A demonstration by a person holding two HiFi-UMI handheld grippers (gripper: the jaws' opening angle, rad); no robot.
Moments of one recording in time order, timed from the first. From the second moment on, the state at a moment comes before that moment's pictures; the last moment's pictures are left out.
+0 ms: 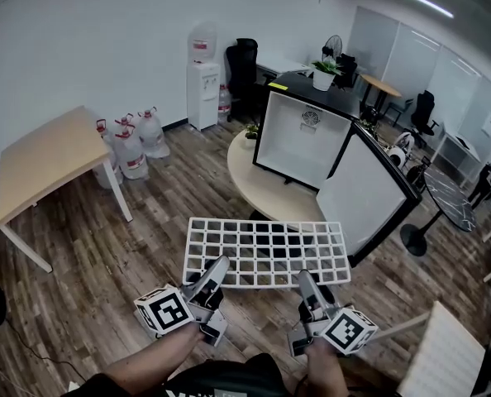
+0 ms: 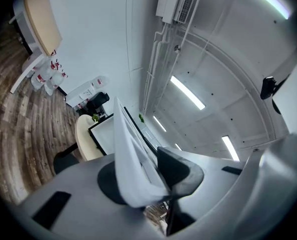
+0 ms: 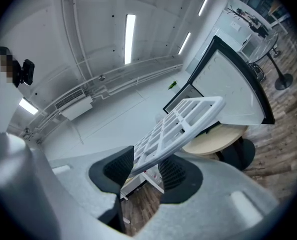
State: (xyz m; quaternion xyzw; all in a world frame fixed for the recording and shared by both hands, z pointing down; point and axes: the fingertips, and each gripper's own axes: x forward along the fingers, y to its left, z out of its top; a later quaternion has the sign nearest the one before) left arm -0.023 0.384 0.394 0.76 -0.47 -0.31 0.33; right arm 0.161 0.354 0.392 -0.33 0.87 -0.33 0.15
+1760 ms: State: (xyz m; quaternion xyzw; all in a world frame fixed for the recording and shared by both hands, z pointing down) left arm -0.040 0.038 0.429 0.72 -0.51 -0.25 0.40; right arm 0.167 -0.004 0.420 -0.35 0.85 -0.37 0.16
